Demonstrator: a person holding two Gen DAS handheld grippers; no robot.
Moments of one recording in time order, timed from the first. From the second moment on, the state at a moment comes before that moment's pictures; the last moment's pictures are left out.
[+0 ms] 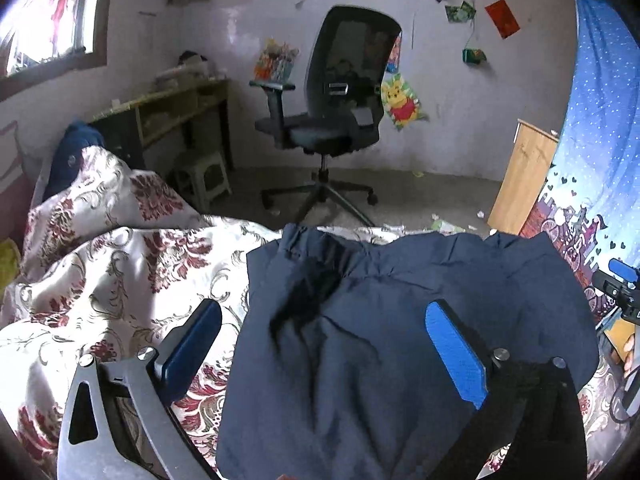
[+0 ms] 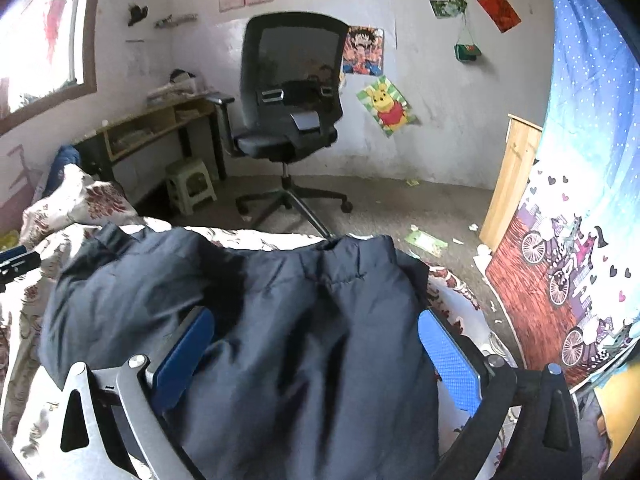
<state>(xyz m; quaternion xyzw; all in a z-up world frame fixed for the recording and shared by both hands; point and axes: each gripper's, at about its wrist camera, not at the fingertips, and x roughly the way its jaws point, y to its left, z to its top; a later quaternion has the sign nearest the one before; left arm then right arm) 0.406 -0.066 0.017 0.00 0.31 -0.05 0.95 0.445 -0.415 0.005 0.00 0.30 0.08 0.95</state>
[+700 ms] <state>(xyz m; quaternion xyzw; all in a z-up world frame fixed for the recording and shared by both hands) 0.319 -0.106 0.044 0.03 0.21 -0.07 0.97 0.359 -0.402 0.031 0.03 0.24 0.08 0.97</state>
